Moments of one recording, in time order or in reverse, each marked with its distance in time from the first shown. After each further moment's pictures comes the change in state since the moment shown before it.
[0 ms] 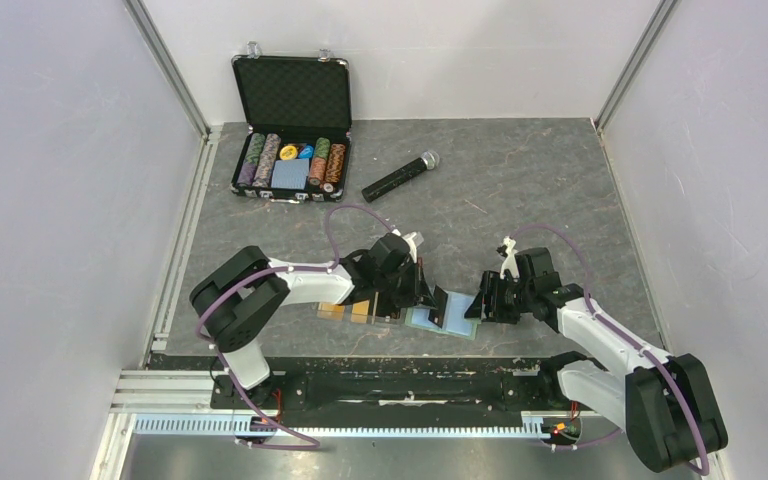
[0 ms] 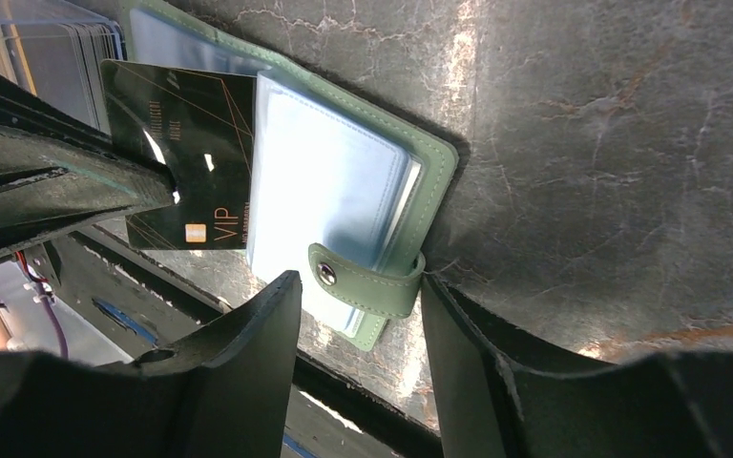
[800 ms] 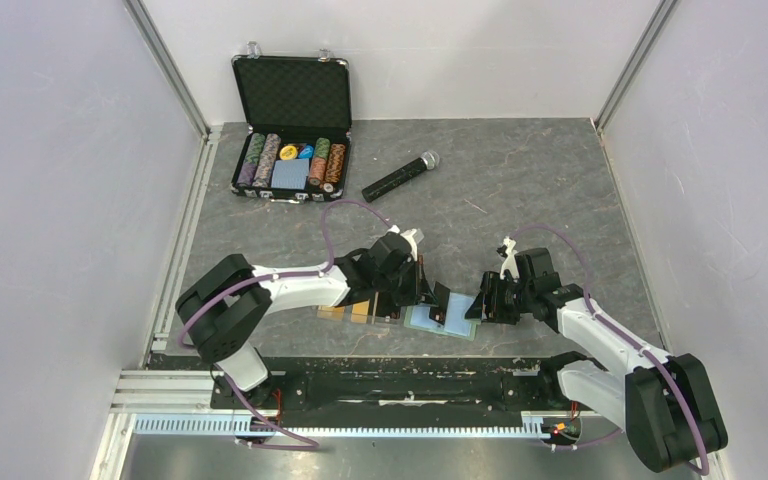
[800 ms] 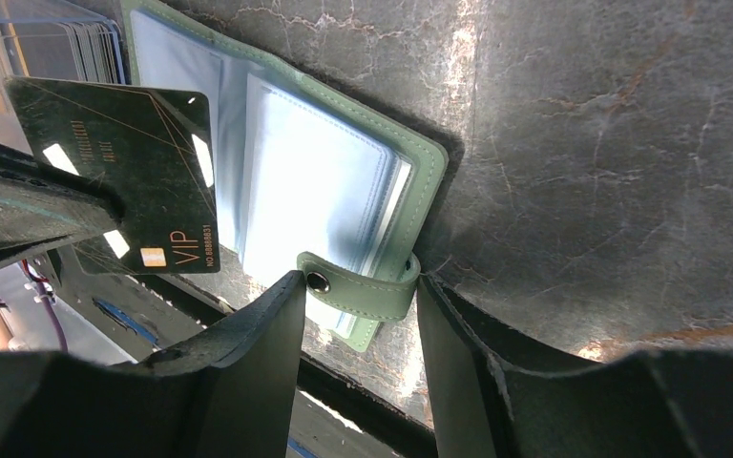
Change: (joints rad) left arm -0.032 -0.087 0.021 -0.093 -0.082 0.000; right arm -0.003 0.000 -0.004 0.002 0.000 0.003
